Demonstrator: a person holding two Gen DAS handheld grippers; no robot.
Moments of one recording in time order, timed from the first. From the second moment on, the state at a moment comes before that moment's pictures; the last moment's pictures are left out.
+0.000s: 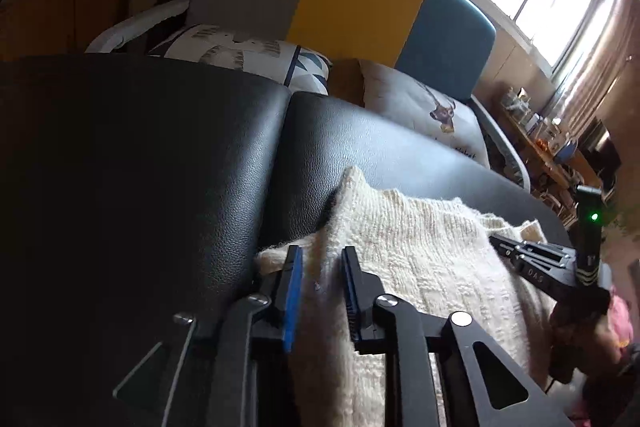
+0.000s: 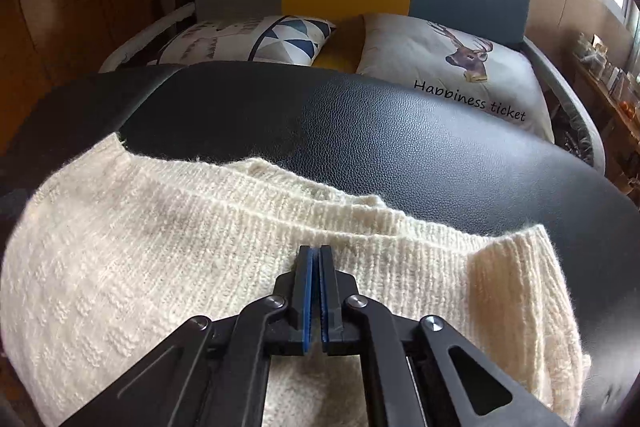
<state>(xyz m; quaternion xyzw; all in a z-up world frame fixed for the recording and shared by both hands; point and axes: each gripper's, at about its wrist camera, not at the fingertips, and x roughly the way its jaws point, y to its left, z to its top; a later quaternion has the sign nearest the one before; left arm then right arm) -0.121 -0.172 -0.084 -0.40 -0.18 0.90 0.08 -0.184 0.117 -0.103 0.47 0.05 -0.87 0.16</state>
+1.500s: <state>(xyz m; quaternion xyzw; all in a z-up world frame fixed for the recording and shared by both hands) -0.017 0.066 -0.053 -0.43 -0.03 0.83 0.35 0.055 0.379 -0.094 0.45 -0.24 -0.82 0.25</state>
